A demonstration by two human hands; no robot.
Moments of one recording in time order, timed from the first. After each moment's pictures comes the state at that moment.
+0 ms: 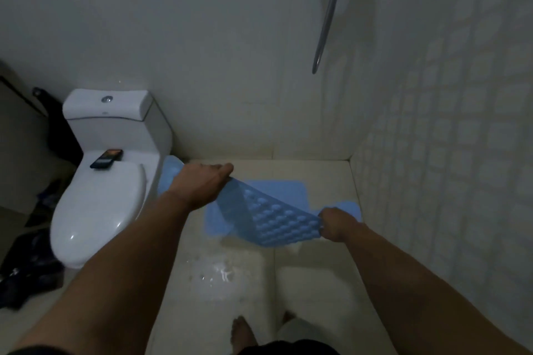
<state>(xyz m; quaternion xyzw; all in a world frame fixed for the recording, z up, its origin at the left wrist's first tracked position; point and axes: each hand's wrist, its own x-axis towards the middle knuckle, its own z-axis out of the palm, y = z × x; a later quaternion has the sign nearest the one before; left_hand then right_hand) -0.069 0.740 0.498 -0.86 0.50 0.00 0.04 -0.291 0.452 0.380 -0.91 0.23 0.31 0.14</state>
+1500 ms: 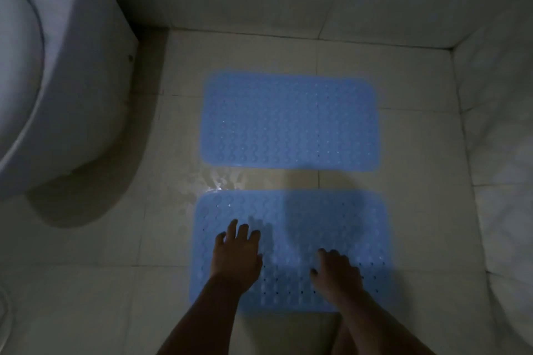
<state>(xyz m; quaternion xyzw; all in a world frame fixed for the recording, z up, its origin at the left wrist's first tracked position) -0.137 0.819 -0.147 -0.86 0.35 0.36 0.05 -0.280 0.640 -0.159 -0.82 0.32 0.45 0.15</state>
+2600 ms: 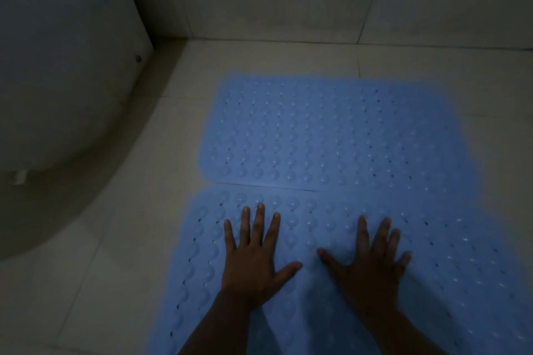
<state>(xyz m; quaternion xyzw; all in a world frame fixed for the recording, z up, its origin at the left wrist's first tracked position) -0.102 0.794 -0.470 -0.93 0.33 0.14 -0.03 -0.225 0.595 -0.491 -0.90 0.41 0.03 0.12</state>
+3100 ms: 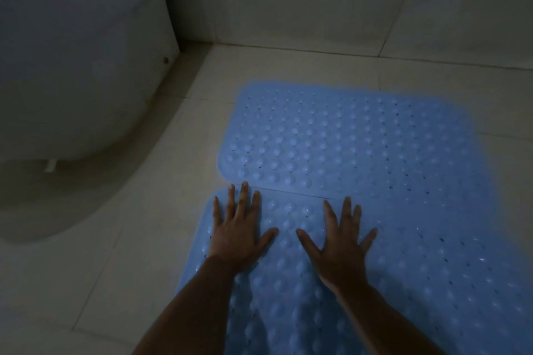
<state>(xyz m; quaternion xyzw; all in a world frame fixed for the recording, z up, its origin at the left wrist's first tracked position) -0.032 0.821 -0.457 -0.95 0.29 0.11 -0.02 -0.153 0.631 -0.466 -0.94 0.29 -0.01 0.18</state>
